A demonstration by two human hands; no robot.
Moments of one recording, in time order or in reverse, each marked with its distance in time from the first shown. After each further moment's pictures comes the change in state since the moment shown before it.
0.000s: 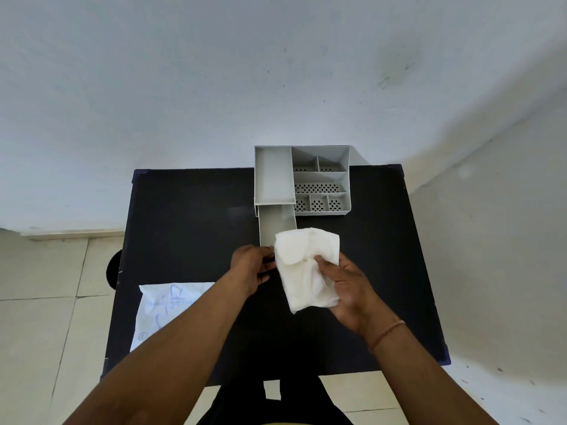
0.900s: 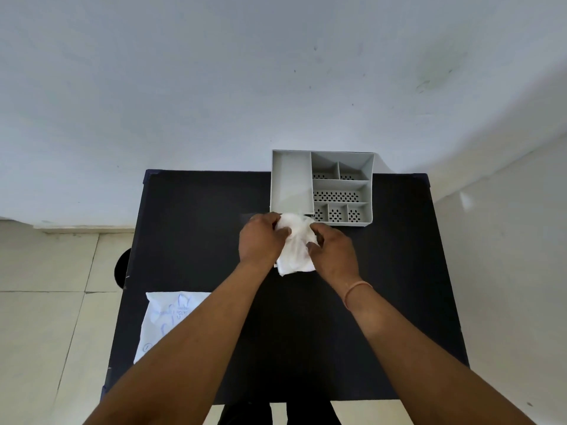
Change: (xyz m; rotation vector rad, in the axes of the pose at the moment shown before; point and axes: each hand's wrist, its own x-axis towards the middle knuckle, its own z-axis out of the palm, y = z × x) left_hand 0.020 0.060 0.005 0.885 0.266 0.777; right_hand 0.122 -0.005 0.034 -1.273 0.283 -0.436
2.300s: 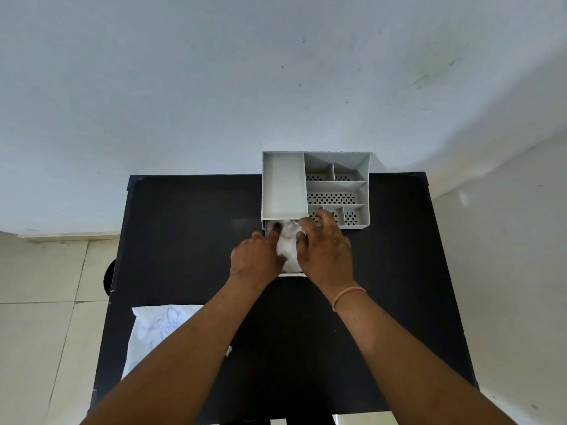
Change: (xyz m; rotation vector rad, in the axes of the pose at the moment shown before) left_hand 0.000 -0.007 0.014 0.603 -0.250 0.151; right_hand 0.020 -0.006 0.009 -0.394 0.168 -0.206
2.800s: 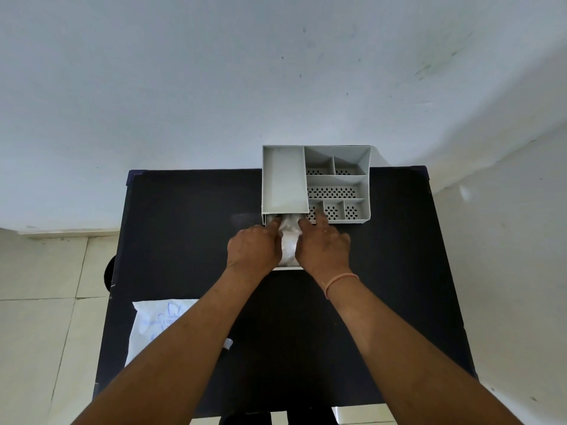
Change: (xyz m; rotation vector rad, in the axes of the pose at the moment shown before) left_hand 0.001 -0.006 -0.004 -0.001 0.112 0.059; right_hand 0.006 -0.011 0.001 -0.181 -0.275 0.109
